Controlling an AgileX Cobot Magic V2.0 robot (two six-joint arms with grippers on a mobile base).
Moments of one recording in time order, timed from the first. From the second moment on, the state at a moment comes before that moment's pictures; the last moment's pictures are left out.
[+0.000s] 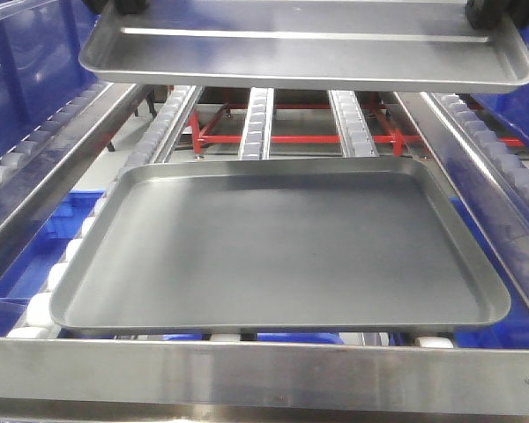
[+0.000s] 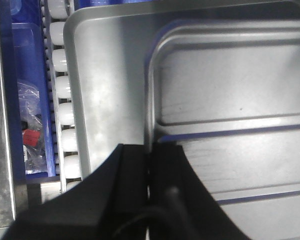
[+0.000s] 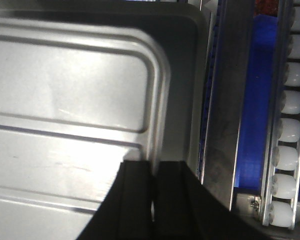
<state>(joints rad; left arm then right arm) -0.79 1.49 -1.50 0.24 1.12 -0.64 0.52 1.27 -1.22 -0.21 1.00 0.60</state>
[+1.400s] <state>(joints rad) -0.79 1.49 -1.51 0.25 1.13 -0.64 0.52 1.27 -1.22 -0.21 0.99 0.60</state>
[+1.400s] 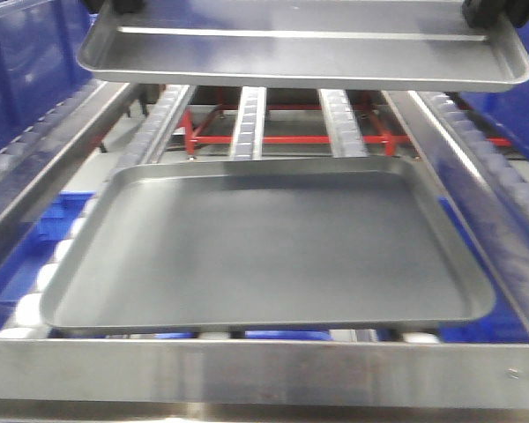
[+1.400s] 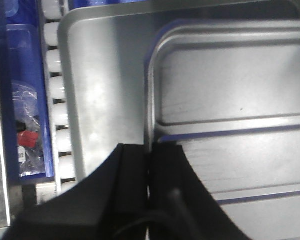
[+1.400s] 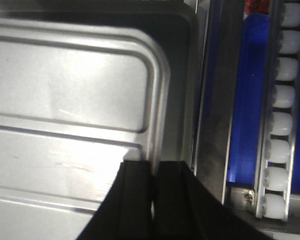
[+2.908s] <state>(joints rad) -0.79 1.49 -1.51 0.25 1.13 -0.64 0.52 1.27 -1.22 -0.21 0.99 0.60</state>
